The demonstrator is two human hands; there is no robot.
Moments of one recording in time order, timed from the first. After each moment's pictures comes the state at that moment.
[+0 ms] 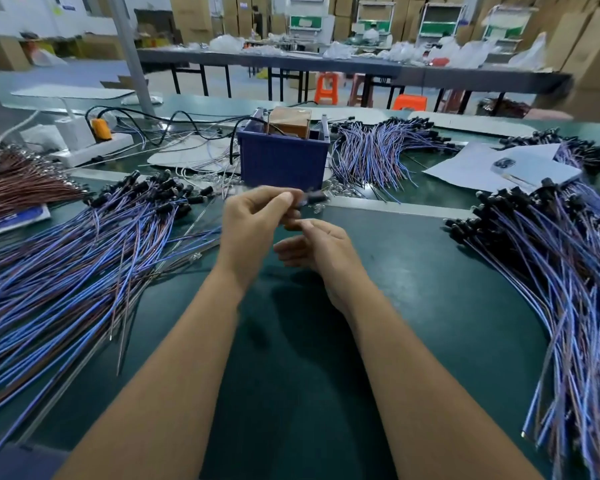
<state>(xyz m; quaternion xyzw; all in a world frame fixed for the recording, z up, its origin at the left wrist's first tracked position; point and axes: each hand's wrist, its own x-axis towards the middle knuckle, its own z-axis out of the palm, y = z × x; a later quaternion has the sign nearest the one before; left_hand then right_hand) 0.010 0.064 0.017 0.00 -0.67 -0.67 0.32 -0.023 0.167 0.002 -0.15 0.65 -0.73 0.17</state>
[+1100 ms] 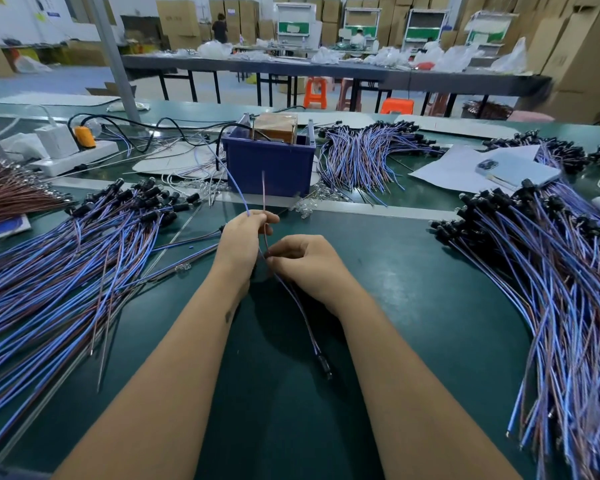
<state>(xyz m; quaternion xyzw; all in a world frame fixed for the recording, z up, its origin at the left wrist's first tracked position) -0.012 0.060 0.000 0.18 -0.69 -0.66 0.22 -0.030 0.179 -0.009 -0.27 0.76 -0.58 0.12</state>
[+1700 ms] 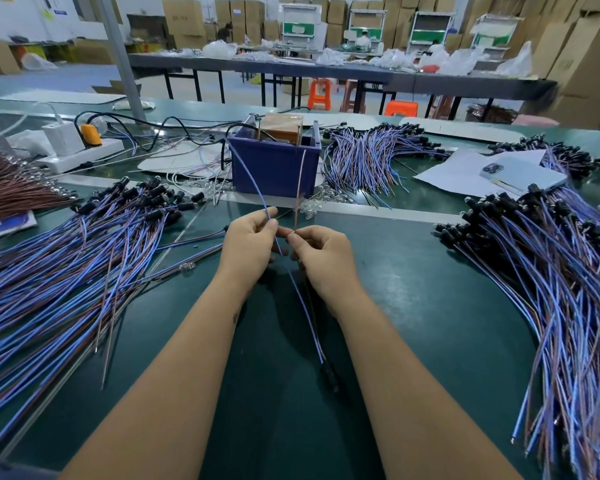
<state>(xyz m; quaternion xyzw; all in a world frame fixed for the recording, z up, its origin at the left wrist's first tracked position) -0.008 0.060 -0.007 0.12 -0.75 -0.61 0.23 -0.036 0.174 -0.016 -0.19 0.74 -0.64 0.00</state>
